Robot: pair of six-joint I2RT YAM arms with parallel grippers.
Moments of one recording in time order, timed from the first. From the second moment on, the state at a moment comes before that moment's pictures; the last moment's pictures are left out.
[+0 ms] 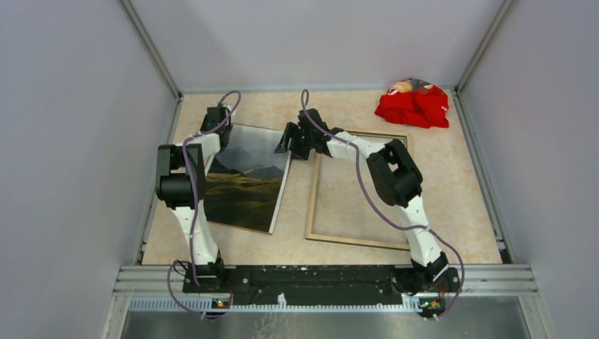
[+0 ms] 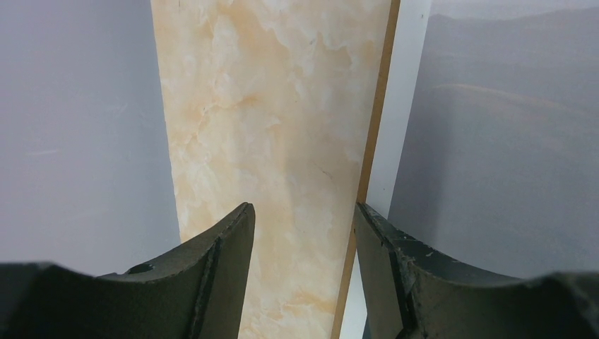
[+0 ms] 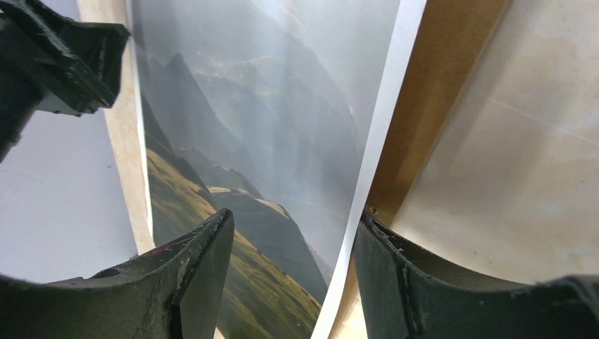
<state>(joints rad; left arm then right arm) 0.02 2.02 1.28 0.00 -0.40 0.43 0.68 2.29 1.74 -0.16 -0.26 0.88</state>
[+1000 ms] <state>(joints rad) 0.08 1.94 1.43 -0.40 -0.20 0.39 0.65 1.92 1.67 -0.40 -0.31 0.71</state>
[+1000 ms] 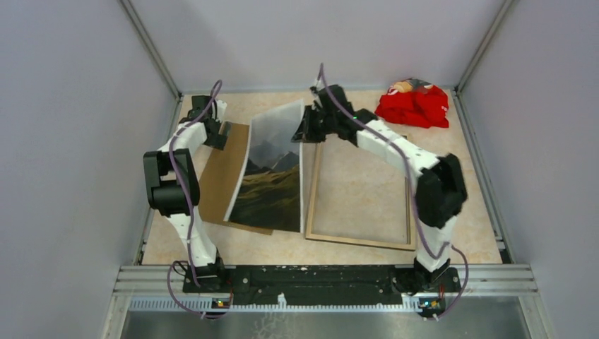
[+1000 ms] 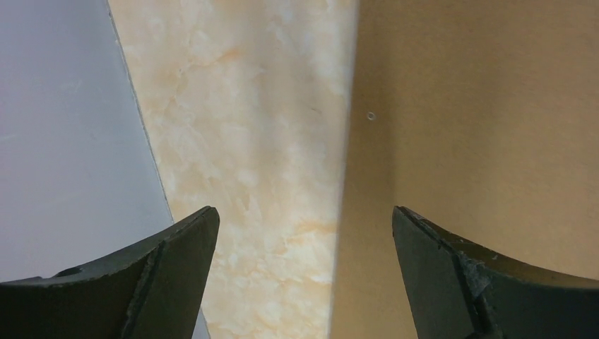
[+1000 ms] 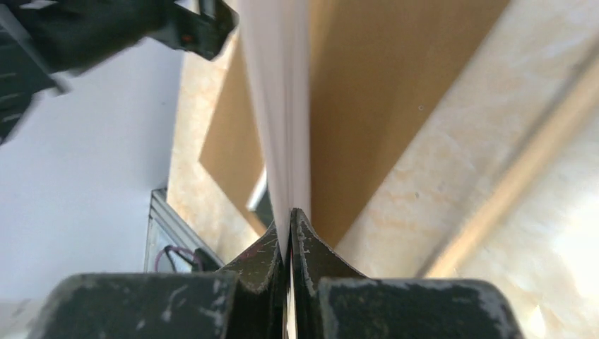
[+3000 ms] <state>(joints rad) 0.06 1.81 1.23 -0.39 -0.14 0.39 0.79 2.18 2.16 -1.29 0.48 1.16</state>
